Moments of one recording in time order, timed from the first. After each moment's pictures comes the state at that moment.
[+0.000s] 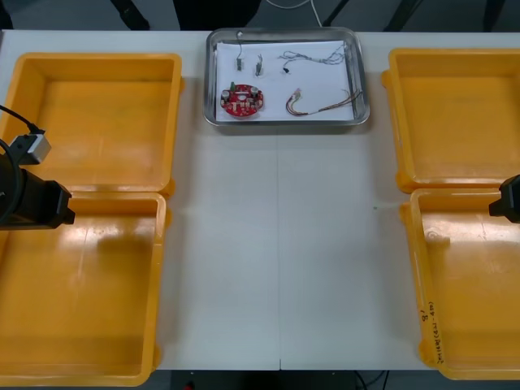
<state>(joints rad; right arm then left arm) -0.18 -0.87 -0.17 -2.00 -0.86 1.69 1.21 -0.27 0.81 0.07 -2.04 0.83 1.83 -1.17</state>
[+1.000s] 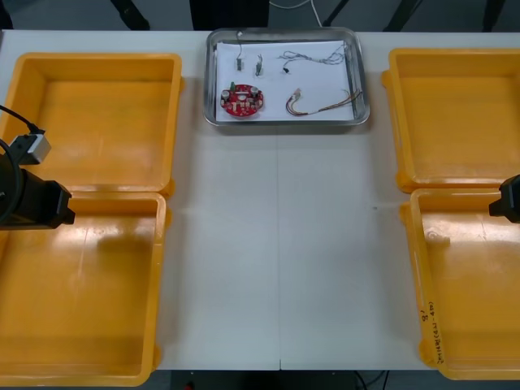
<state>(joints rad) -0.18 -0.87 -0.17 -2.00 -0.86 1.69 1.21 -0.27 0.81 0.07 -2.04 0.83 1.83 -1.17</state>
